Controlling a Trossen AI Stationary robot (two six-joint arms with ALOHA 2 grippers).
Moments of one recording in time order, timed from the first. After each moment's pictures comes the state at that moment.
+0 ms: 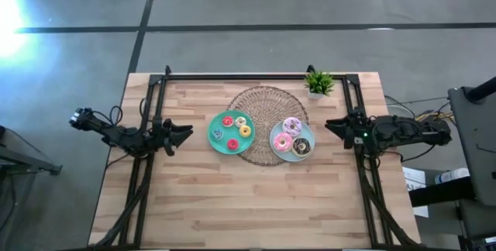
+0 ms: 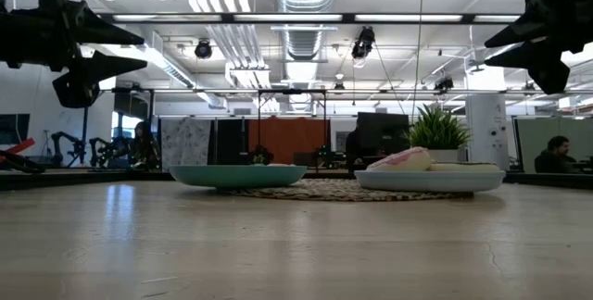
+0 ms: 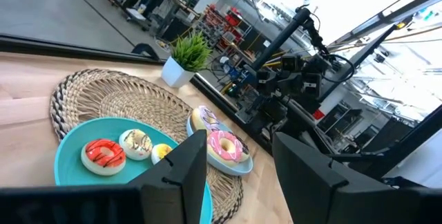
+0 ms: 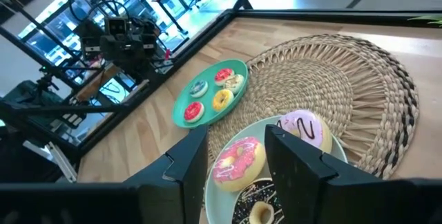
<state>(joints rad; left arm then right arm) -0.42 0.08 0.01 0.07 -0.77 -0.66 0.15 0.03 0.32 -0.57 0.44 0.77</state>
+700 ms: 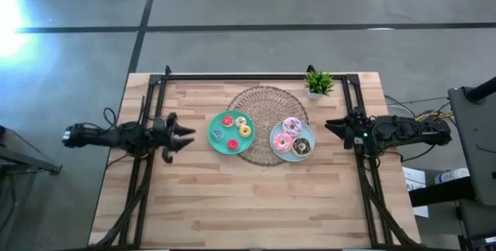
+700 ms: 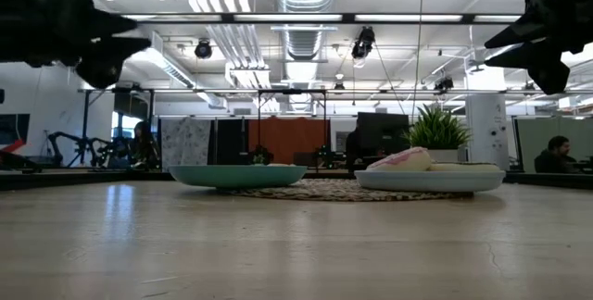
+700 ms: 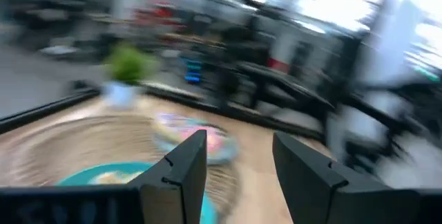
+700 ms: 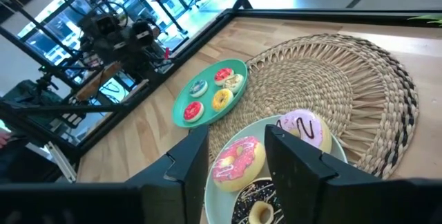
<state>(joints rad) -0.13 0.00 0.01 0.08 -0.23 -0.26 0.15 0.03 0.32 -0.57 0.44 0.77</state>
